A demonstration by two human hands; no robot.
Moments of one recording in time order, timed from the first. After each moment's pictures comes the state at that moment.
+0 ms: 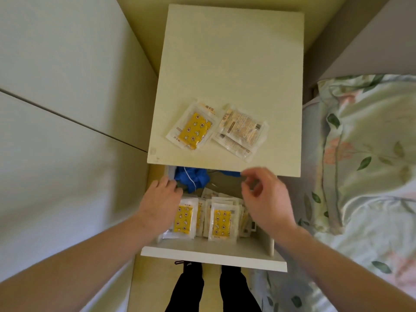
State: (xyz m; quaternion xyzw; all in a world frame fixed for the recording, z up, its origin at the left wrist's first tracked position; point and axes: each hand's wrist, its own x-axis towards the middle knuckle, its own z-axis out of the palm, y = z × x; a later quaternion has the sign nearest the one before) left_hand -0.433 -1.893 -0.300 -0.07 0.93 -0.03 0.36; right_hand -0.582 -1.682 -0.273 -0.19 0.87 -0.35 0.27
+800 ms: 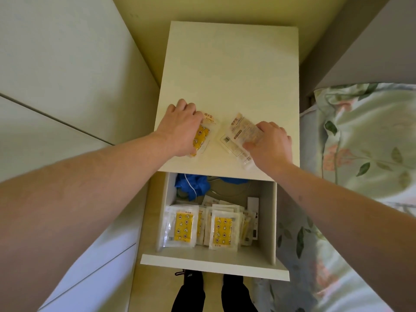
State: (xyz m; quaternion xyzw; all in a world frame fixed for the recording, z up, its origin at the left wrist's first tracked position) left_hand -0.587 -1.964 -0.268 -0.10 0.98 -0.06 0.18; right_hand -0.685 -1.747 -0.291 -0.22 0.94 -0.20 0.17
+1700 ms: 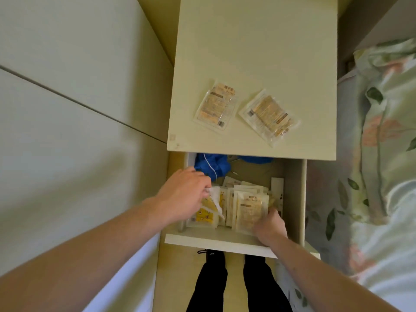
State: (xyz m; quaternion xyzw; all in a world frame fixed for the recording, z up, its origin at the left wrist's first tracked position) left_hand -0.429 -1.901 -0.291 -0.09 0.94 0.20 0.27; right_hand -0.494 -1.660 -0.396 0.12 0.83 -0.18 0.52
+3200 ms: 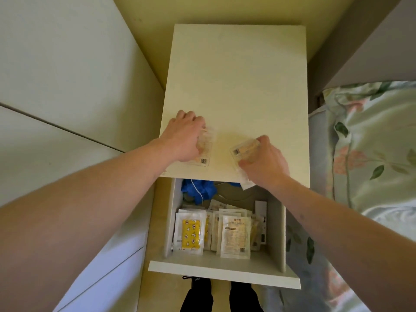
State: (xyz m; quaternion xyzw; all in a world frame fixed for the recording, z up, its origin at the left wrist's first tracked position) left_hand -0.584 -1.974 -0.273 -0.15 0.96 0.10 0.20; right_hand -0.658 -1.759 -0.294 -0.14 0.92 -0.21 0.30
